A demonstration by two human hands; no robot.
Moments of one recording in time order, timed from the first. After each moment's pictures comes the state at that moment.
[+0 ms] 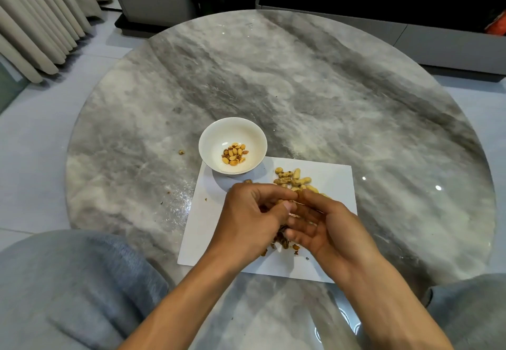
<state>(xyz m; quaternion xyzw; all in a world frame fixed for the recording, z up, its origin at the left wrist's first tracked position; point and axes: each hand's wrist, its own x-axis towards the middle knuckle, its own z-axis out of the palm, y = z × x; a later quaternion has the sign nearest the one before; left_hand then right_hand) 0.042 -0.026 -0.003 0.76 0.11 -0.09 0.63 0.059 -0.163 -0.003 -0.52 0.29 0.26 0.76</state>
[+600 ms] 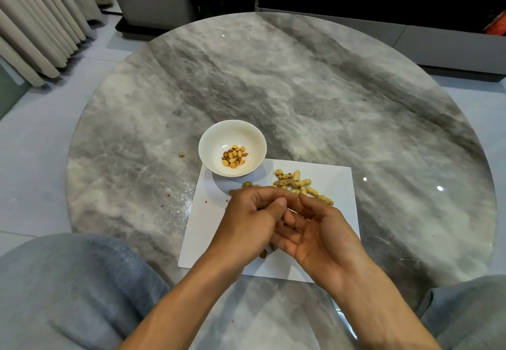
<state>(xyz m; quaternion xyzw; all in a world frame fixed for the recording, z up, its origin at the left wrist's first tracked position) 0.042 -0.026 -0.004 0.72 0.14 -0.15 0.67 0.052 -0.152 -0.003 -0.41 0.32 0.30 0.80</state>
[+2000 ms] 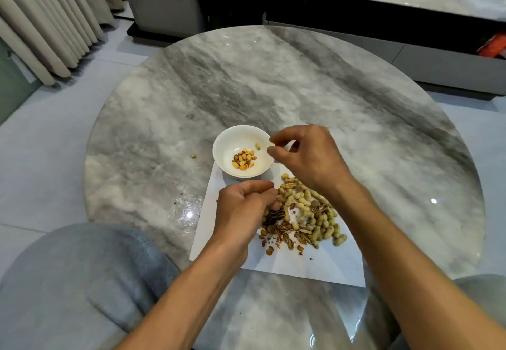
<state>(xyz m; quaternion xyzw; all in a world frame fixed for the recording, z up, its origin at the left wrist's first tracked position) 0.045 -0.014 -0.002 0.61 0.31 -0.10 0.72 0.139 -0.127 0.027 -0.92 -0.15 0.02 0.35</state>
